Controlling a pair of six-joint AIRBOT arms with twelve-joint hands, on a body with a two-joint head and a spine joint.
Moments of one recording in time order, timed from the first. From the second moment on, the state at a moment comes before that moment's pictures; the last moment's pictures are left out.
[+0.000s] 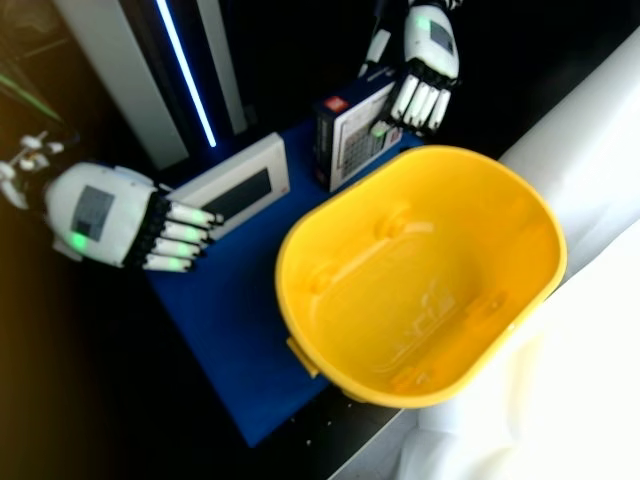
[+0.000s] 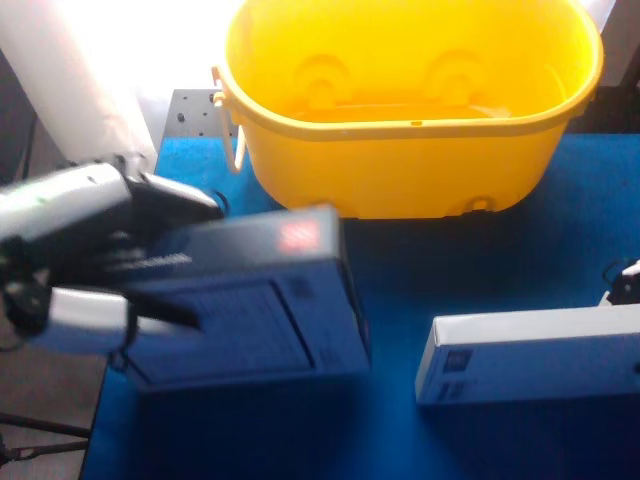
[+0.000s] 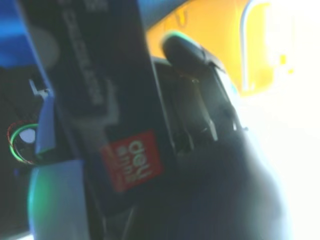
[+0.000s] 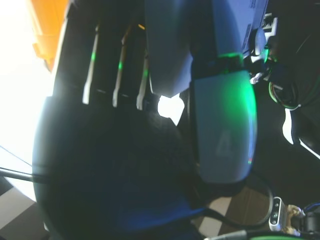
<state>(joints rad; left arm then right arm) 0.90 -0.70 0.83 0.05 -0.75 0.63 -1.38 -0.79 0.83 -2.94 -1.23 2.69</state>
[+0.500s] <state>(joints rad) 0.86 -0.65 0.80 0.03 -1.15 0.65 -1.38 -0.78 0.84 -2.93 -1.26 2.70</state>
